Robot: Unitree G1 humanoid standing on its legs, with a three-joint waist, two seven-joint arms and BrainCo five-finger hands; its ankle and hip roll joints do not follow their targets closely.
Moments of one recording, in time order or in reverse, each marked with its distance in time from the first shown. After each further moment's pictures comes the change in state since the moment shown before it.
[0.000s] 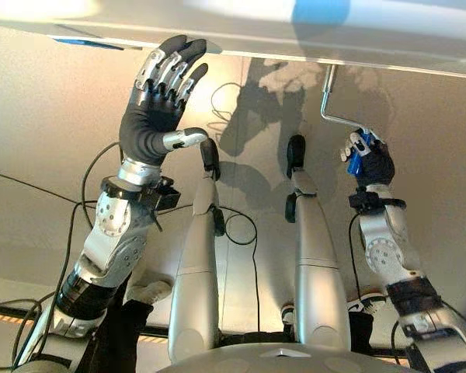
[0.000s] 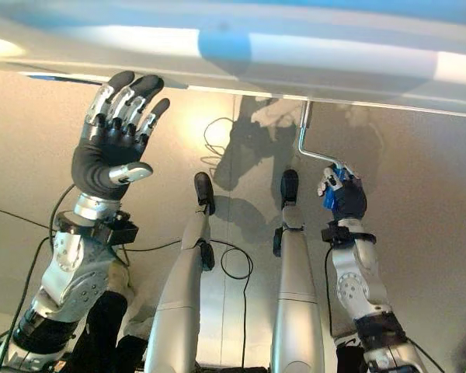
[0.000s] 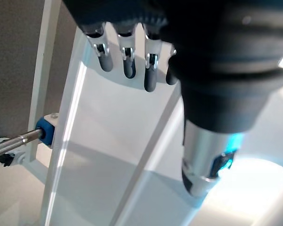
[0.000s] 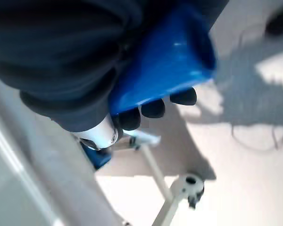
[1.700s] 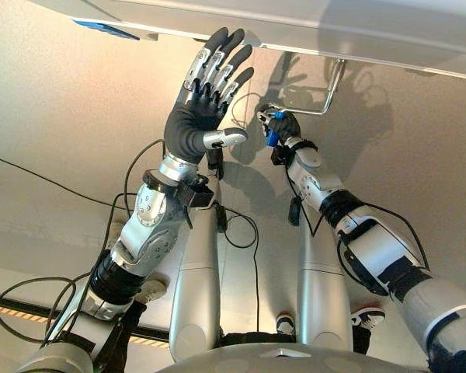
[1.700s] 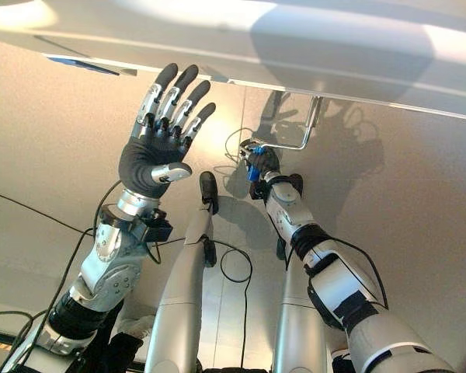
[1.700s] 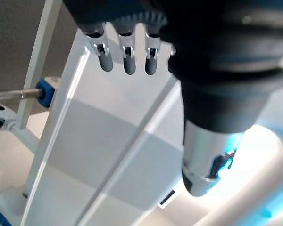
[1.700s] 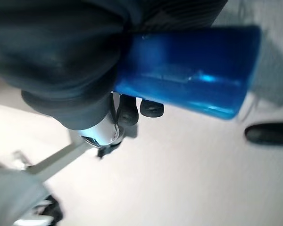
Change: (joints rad) left arm -0.175 -0.109 -0.228 0.083 -0.024 0.001 -0.003; right arm -0.829 0.223 0.365 1.018 -0.294 0.118 -0.134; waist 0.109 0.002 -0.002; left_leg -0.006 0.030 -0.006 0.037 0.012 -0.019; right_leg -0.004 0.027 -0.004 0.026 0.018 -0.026
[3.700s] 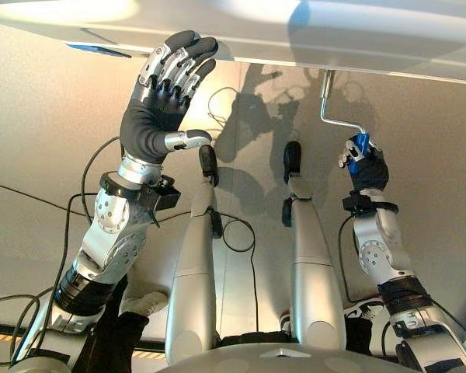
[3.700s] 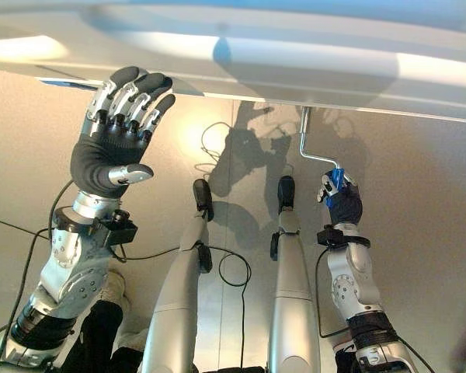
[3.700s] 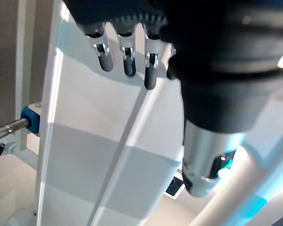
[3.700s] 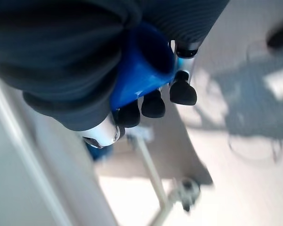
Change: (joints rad) left arm 0.175 0.144 0.217 -0.075 0.023 -0.007 -0.047; right arm 0.816 -0.154 -0.374 -0.911 0.167 -0.120 0.092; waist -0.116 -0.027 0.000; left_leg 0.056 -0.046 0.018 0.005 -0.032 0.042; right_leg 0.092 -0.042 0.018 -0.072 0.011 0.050
